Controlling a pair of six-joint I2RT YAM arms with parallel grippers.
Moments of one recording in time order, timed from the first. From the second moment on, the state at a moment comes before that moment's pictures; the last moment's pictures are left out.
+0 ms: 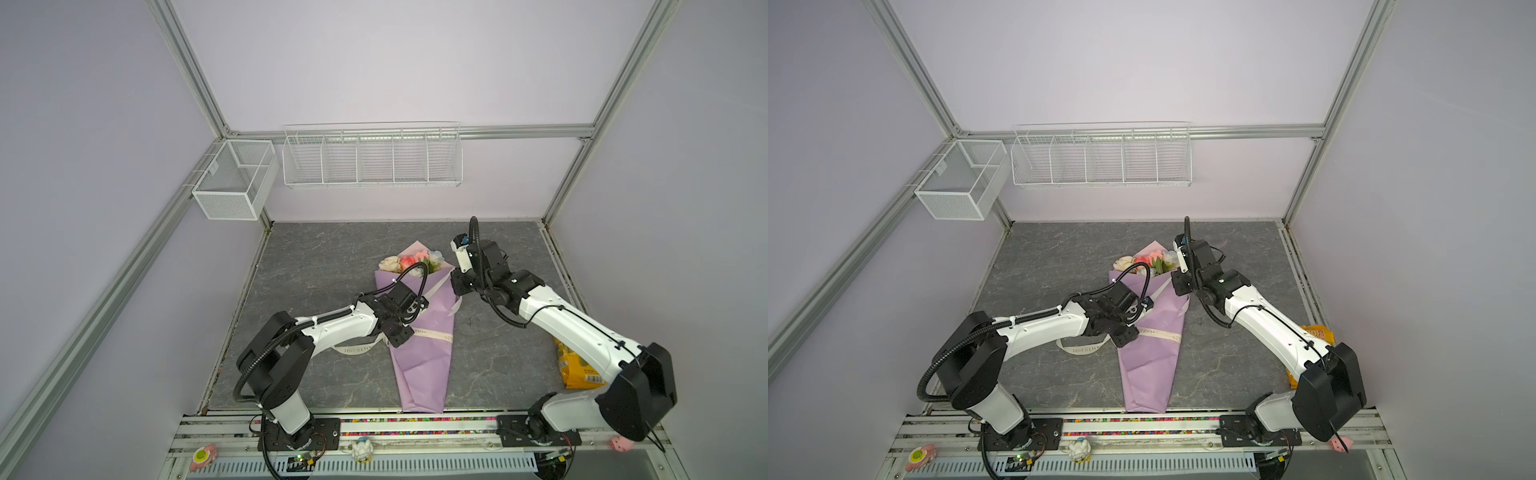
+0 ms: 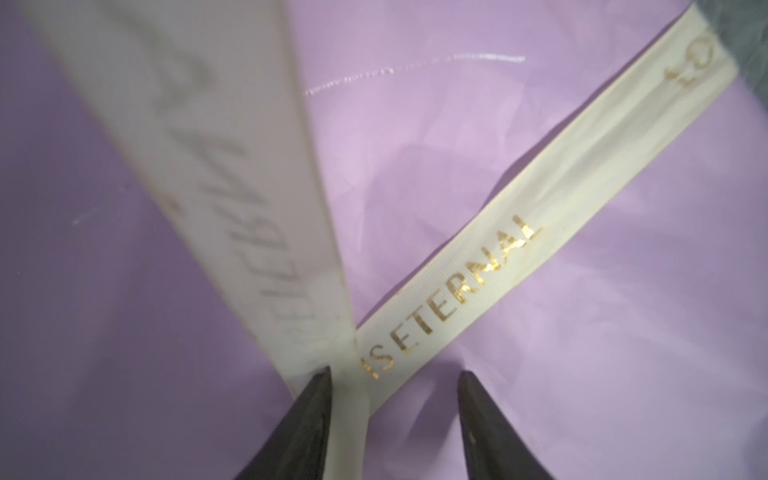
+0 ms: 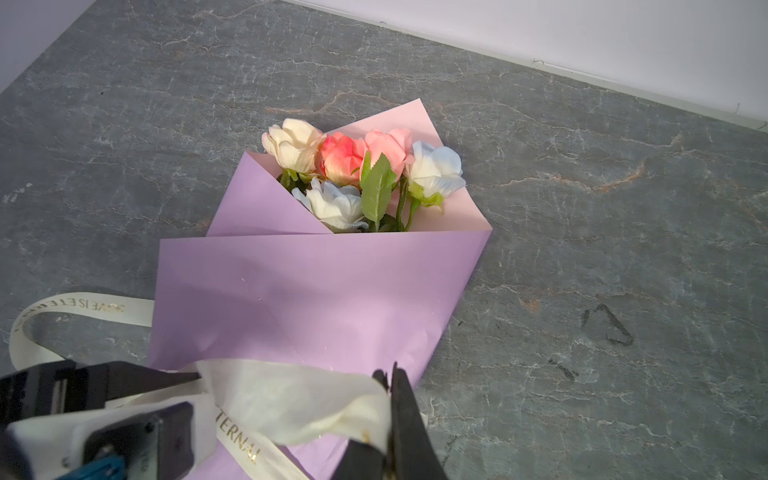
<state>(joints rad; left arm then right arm) -0.86 1.67 1.03 -0.53 0.02 0.20 0.57 1.40 1.16 -0.51 0.09 0.16</state>
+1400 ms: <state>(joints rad) -0.87 1.68 1.01 -0.54 -0.10 0.23 0.54 1.45 1.14 -0.51 -0.05 0.28</state>
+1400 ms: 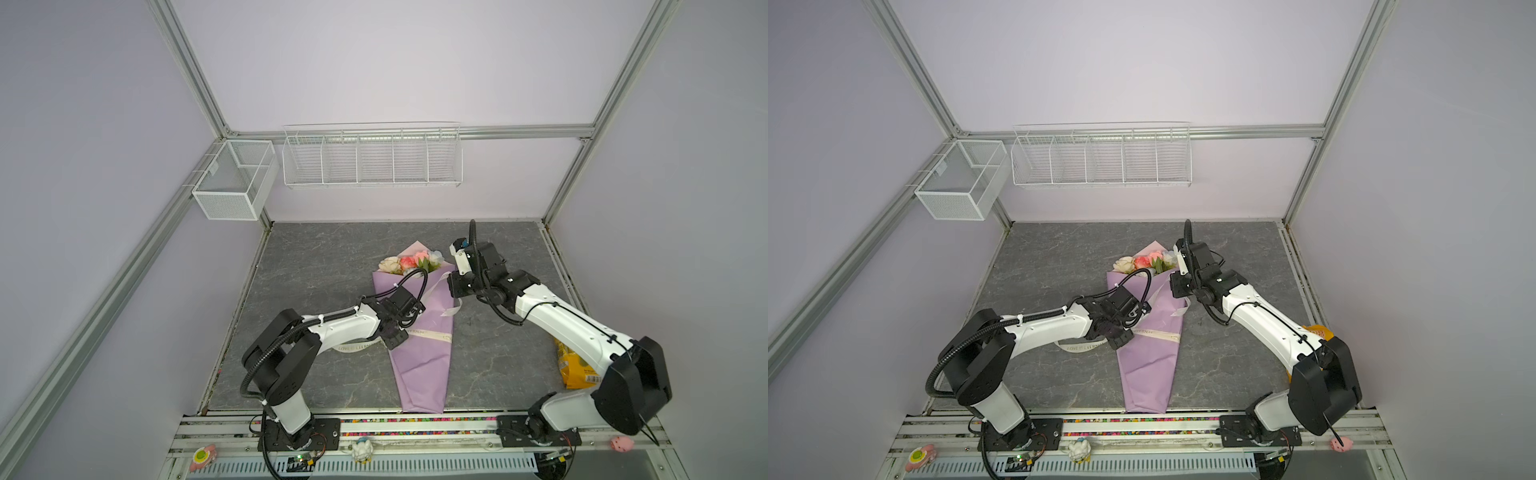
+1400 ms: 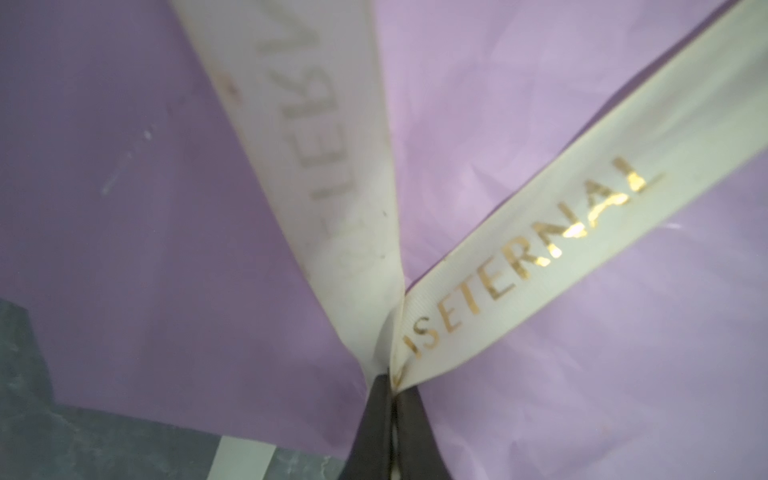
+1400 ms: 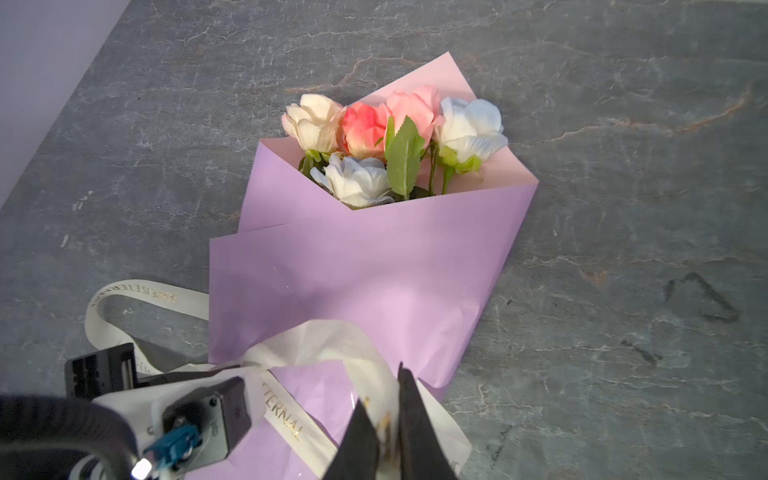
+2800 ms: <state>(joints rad) -0.87 1.37 0.86 -0.39 -0.05 0.11 0.63 1.73 1.26 -0.68 -0.51 0.26</state>
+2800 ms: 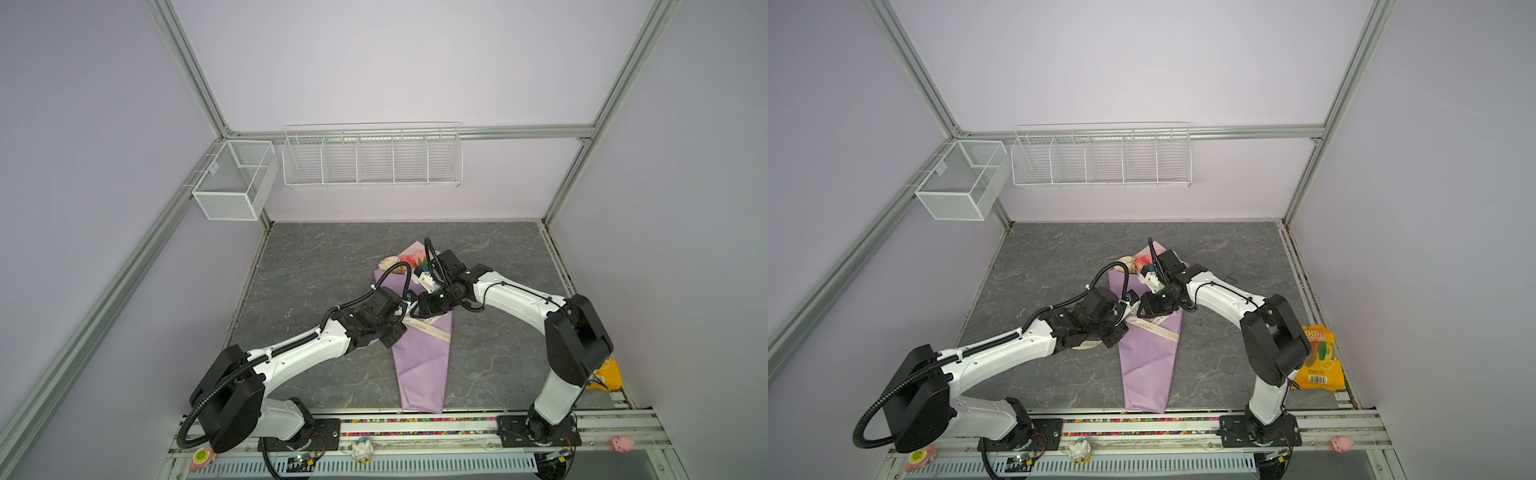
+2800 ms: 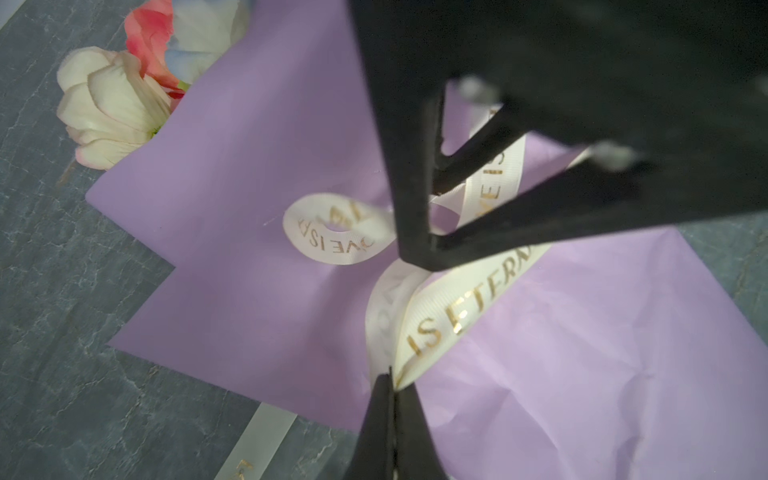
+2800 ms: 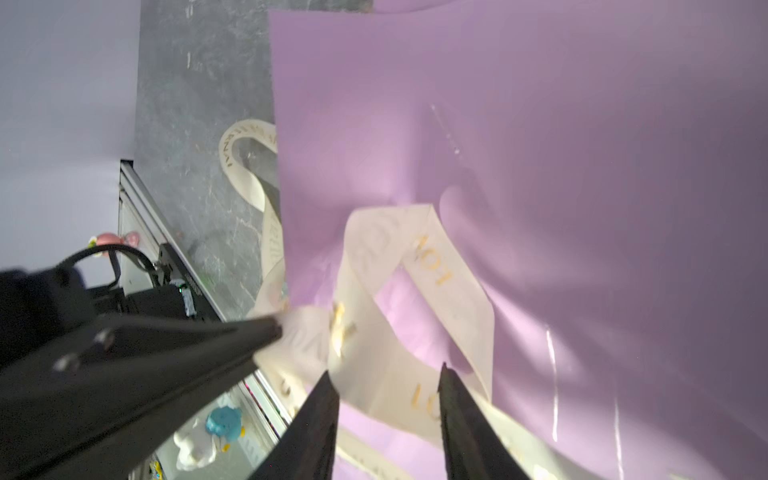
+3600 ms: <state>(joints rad) -0.87 1.41 0.92 -0.41 -0.03 -0.05 0.80 1.31 0.73 -0.30 -0.27 0.20</state>
